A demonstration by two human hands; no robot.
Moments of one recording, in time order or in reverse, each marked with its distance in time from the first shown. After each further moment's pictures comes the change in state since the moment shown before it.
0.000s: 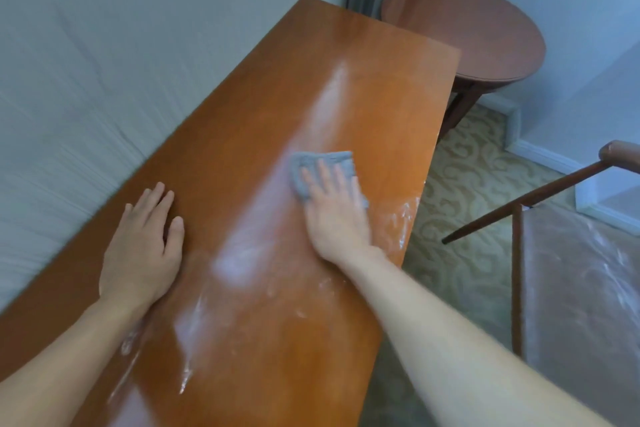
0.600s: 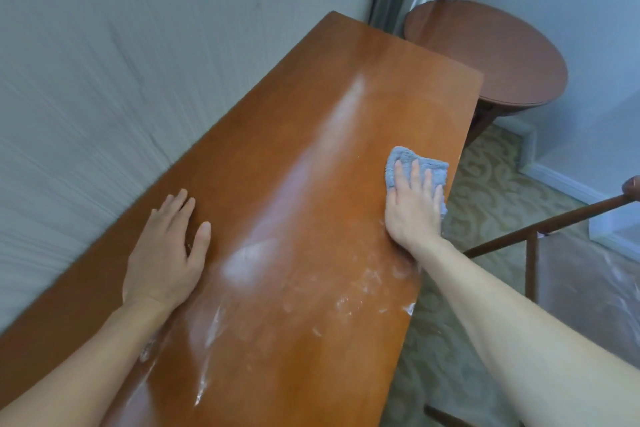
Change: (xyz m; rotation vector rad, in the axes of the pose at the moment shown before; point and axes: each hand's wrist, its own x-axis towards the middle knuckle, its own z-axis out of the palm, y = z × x) left_hand 0.000 0.003 -0.003 -0.056 0.011 -0.046; right_hand 0.038 0.081 -0.025 -0.042 -0.045 0.333
